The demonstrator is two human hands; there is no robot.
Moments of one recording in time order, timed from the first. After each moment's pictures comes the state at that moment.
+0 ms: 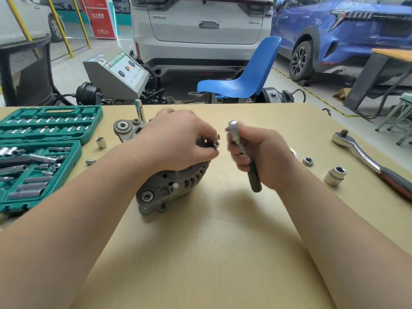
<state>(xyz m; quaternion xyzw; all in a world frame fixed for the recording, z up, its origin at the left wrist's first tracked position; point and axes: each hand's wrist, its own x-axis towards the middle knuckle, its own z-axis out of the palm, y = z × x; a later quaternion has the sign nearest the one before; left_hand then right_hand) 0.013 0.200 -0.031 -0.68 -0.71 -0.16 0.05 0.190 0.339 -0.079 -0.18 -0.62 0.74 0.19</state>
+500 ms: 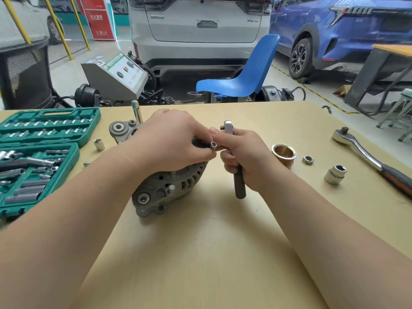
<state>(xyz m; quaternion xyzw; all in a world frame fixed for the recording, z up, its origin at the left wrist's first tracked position) 0.013 0.200 -0.032 -0.67 -0.71 -0.19 0.05 0.162 0.323 -0.089 -0.26 -0.61 0.71 0.25</state>
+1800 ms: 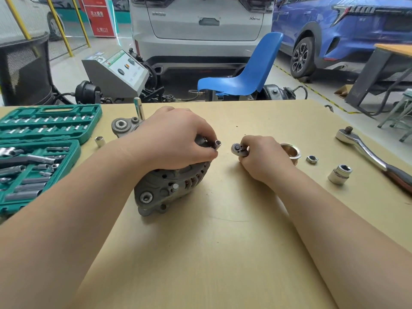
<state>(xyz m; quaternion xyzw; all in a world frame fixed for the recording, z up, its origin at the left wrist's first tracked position) 0.010 0.197 -0.025 -0.69 -0.71 -0.13 0.04 0.182 0.365 -0.120 -0.41 -0.89 0.11 0.18</state>
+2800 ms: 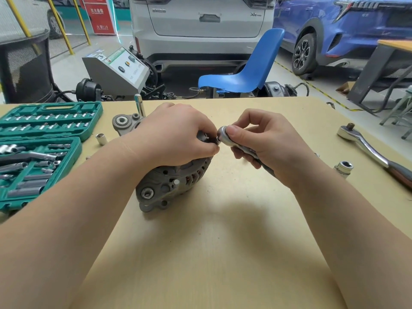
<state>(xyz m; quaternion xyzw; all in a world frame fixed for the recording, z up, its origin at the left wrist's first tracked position) 0.008 0.200 -0.031 -0.69 -0.70 -0.16 0.05 0.199 0.311 -0.055 -0.22 -0.75 0.55 0.27</state>
